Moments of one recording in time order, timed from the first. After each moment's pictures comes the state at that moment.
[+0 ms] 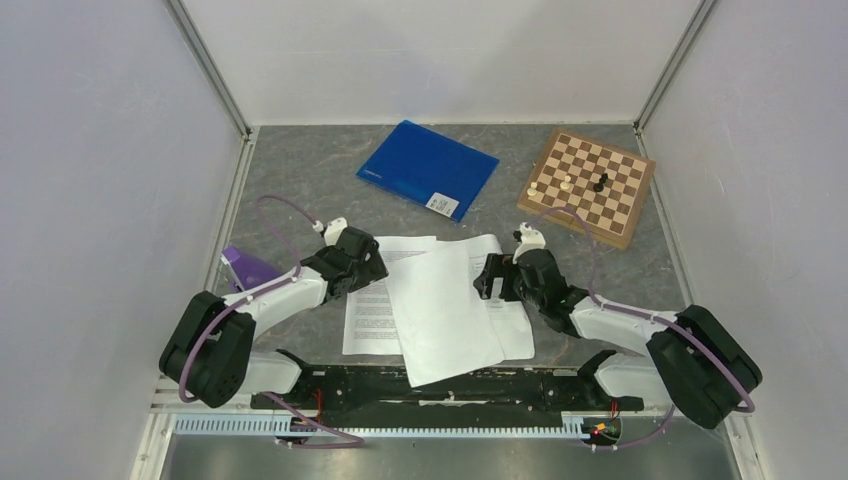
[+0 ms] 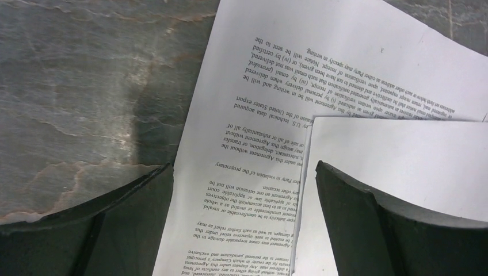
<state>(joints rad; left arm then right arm) -0.52 1.33 0.59 -0.28 -0.32 -0.83 0.60 1.22 0.33 0.27 0.05 0.54</state>
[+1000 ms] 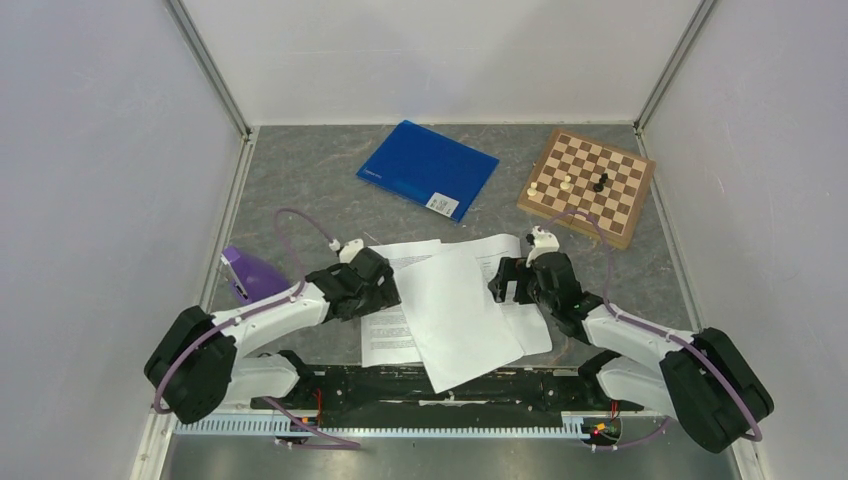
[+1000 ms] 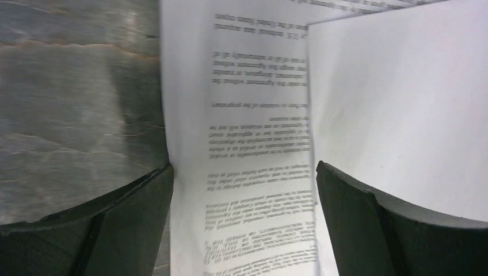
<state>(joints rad) -0.69 1.21 0.56 -0.47 -0.25 -0.92 0.52 1.12 0.26 0.21 0.01 0.43</state>
